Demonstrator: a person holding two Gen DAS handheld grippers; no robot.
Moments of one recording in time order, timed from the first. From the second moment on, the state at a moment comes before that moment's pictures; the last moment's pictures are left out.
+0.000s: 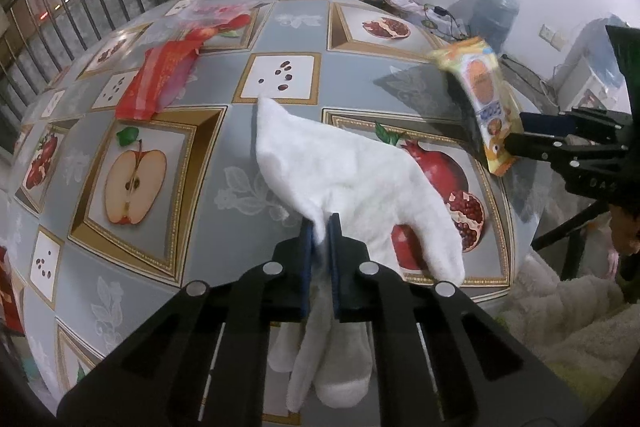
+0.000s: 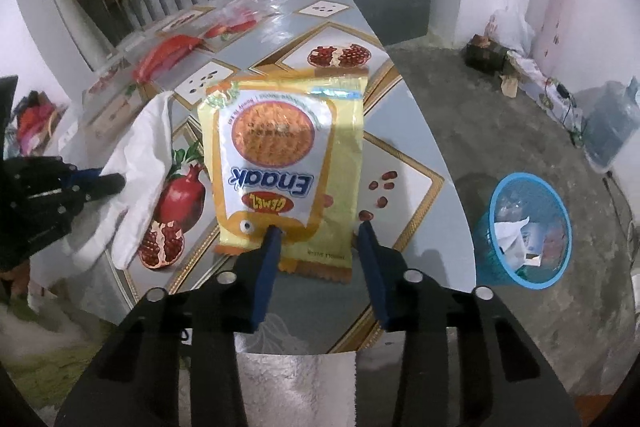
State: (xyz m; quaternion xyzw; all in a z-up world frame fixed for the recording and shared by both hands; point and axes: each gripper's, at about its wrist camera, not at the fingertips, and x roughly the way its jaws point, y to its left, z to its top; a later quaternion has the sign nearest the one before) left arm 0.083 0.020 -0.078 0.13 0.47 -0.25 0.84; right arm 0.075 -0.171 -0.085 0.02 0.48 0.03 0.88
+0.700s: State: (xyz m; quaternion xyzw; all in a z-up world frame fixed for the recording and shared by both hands) left arm 0.095 0.040 -0.058 0.10 0.45 -0.23 0.86; right arm 0.075 -0.187 -0.067 0.06 0.44 0.00 0.90
